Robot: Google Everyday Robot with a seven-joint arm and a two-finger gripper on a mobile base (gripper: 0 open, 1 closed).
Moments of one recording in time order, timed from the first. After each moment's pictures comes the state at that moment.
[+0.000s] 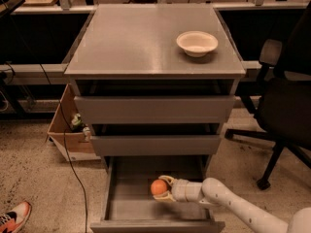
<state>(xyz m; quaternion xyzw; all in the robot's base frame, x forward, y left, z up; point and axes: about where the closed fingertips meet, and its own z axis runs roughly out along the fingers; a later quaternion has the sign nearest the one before) 0.550 -0.027 0.283 -0.53 0.67 0.27 0.44</state>
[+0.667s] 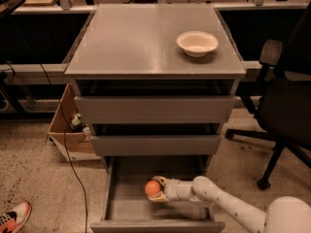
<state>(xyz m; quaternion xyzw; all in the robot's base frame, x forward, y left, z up) 0.562 0.002 0.241 -0.57 0.65 0.26 0.43</state>
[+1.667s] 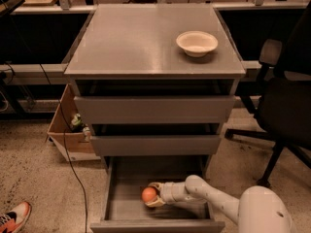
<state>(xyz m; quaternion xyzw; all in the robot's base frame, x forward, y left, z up) 0.559 0.019 0.179 -0.58 0.66 0.30 0.37</state>
